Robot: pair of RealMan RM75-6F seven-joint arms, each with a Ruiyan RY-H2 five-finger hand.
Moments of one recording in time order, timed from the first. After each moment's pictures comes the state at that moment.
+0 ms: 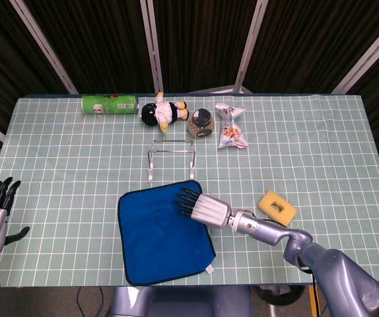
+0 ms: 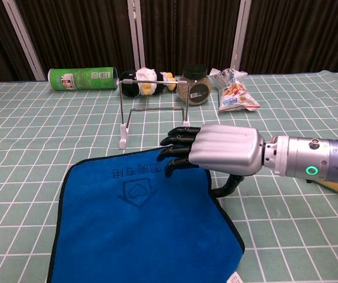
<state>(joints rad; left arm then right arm) -0.10 -1.20 -0.06 -1.62 1.43 1.48 0.24 0.92 -1.84 -0.15 -0.67 -1.95 1.20 0.19</state>
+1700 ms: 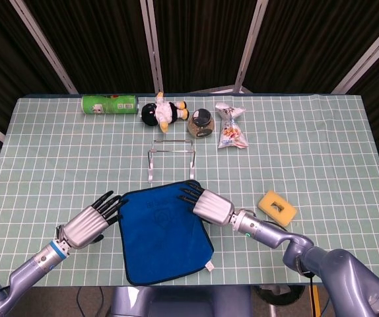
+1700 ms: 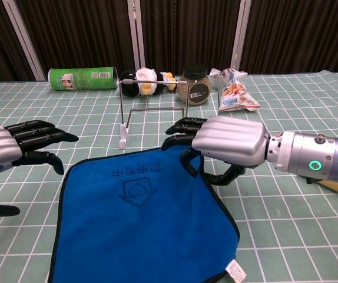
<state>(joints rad) -0.46 -1.44 0.08 -1.23 1.92 1.24 0.11 0.90 -1.81 -0.14 -0.77 -1.85 1.19 0.22</state>
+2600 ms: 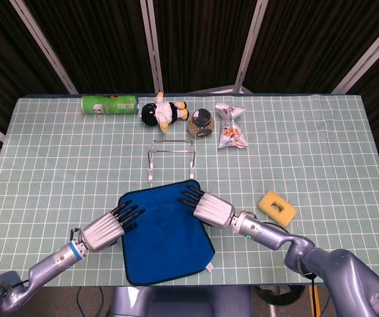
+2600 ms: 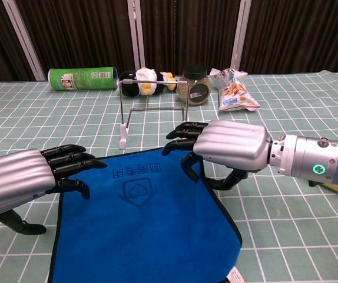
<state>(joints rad) -0.53 -1.60 0.15 -1.04 1.96 1.25 0.09 0.90 -1.80 -0.15 -0.80 -1.85 1.19 0.21</state>
